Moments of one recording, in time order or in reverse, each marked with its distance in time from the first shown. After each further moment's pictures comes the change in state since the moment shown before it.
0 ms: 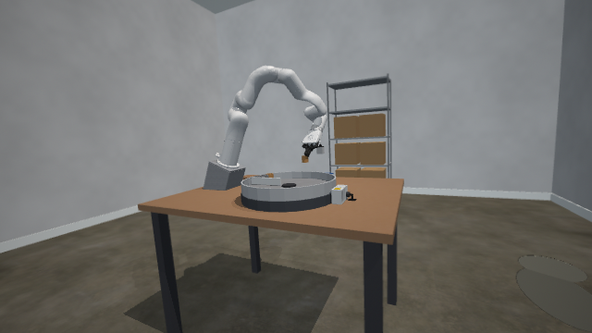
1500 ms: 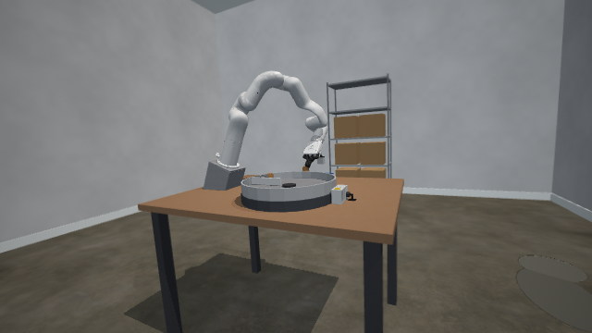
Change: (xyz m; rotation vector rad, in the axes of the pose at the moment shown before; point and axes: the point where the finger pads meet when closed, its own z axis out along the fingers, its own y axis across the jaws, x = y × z) arm 0.043 0.000 0.048 0.000 0.000 0.000
